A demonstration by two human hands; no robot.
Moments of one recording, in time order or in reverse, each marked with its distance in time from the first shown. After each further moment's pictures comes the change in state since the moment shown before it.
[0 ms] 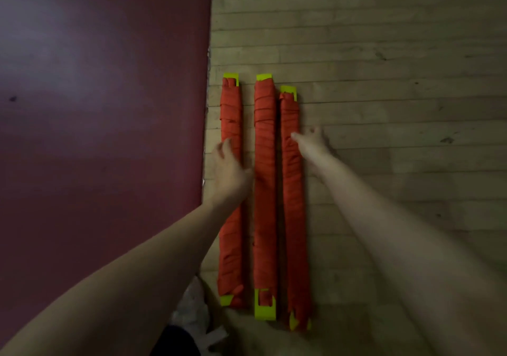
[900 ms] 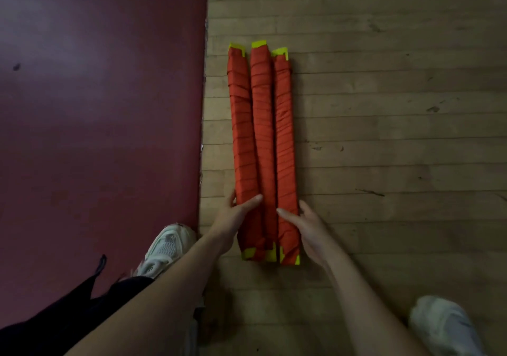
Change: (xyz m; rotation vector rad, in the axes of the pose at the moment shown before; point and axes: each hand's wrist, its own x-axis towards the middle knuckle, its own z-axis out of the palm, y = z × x) left_hand -0.138 -0.048 0.009 -0.899 -0.410 -0.539; right_hand -0.179 0.159 0.006 0.776 -0.503 0.211
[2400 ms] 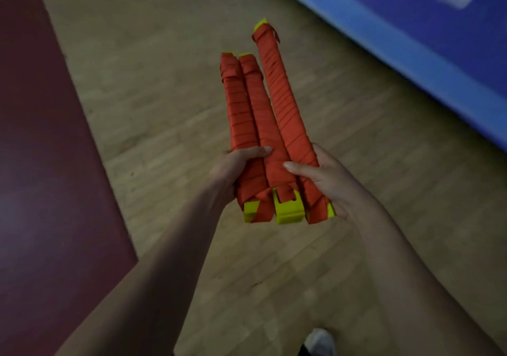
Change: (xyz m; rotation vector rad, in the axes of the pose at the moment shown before) left_hand -0.332 0.483 0.487 0.427 -0.483 0.038; right_hand -0.398 -0.613 -0.135 0.072 0.298 -0.548
